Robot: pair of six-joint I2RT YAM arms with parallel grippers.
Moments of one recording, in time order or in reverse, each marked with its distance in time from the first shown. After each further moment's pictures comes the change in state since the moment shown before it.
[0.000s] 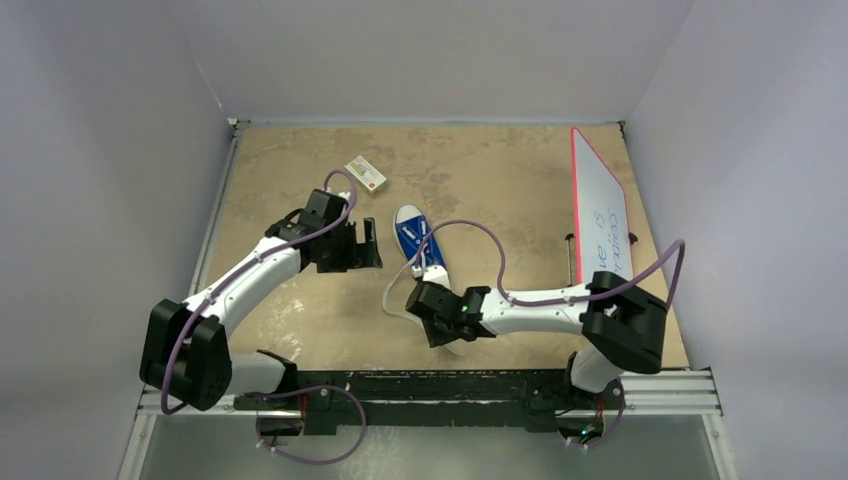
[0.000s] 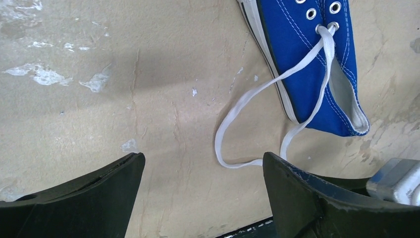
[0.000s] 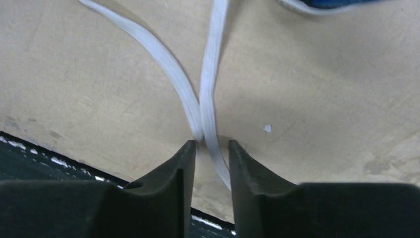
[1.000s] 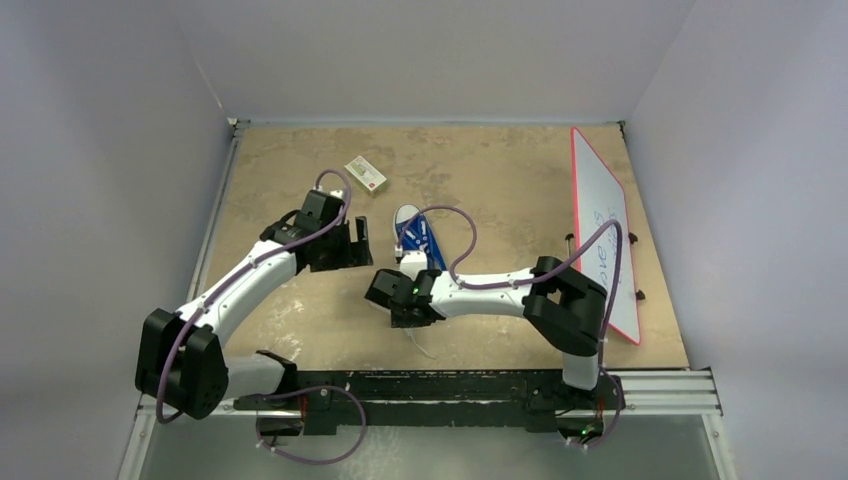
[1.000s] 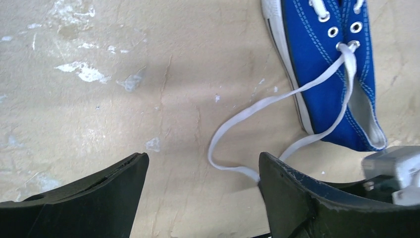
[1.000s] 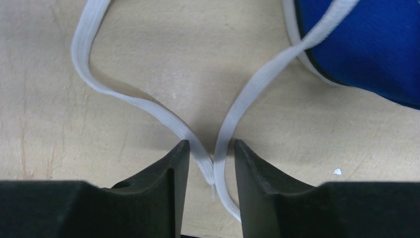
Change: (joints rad) left arm -0.001 -0.034 -0.002 -0.009 -0.091 -0.013; right arm 0.000 0.320 0.401 -0.167 0.128 0.273
